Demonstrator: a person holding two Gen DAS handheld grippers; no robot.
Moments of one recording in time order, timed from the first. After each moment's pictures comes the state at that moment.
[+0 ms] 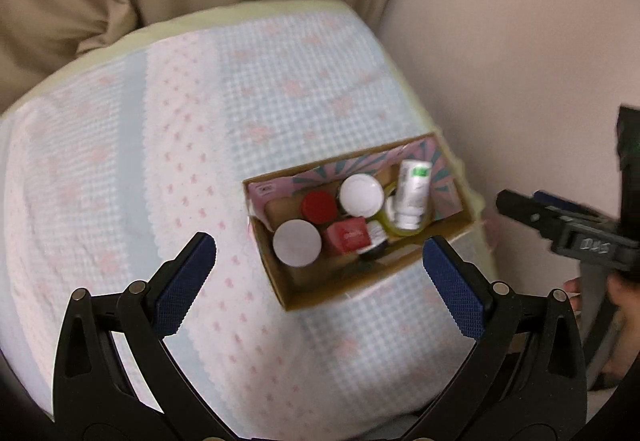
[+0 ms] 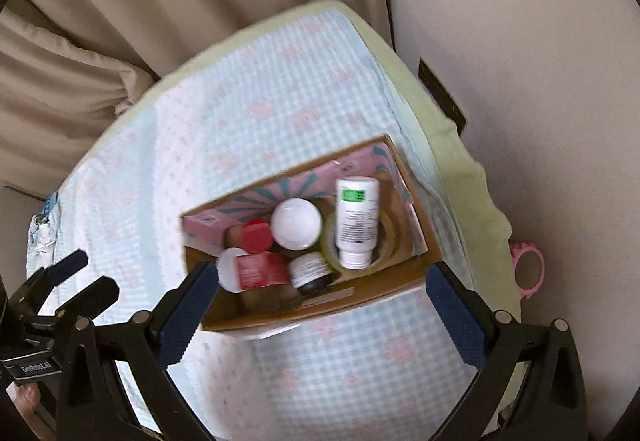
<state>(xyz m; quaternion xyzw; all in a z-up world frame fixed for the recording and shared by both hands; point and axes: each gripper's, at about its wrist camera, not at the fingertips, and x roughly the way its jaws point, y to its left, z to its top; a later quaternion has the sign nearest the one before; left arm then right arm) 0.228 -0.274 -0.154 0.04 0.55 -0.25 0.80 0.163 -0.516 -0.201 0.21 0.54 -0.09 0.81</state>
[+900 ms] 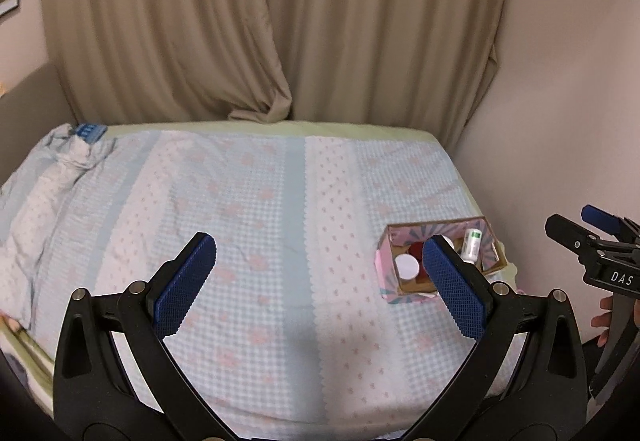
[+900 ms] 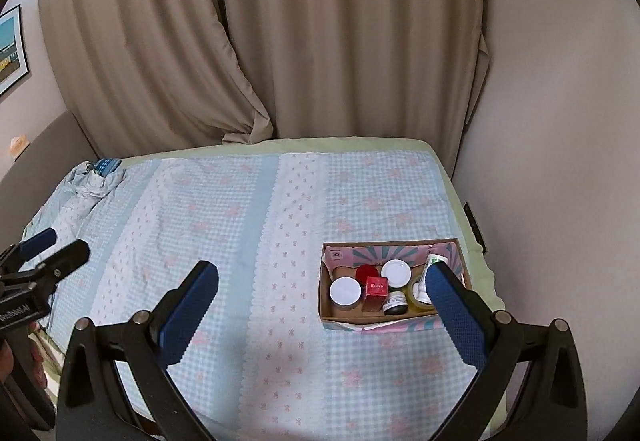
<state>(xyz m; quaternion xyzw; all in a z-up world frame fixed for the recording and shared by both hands) 0.061 -0.035 -0.001 -0.01 0.36 -0.10 0.93 0.038 -0.295 -0.030 0.05 0.37 -0.03 0.93</state>
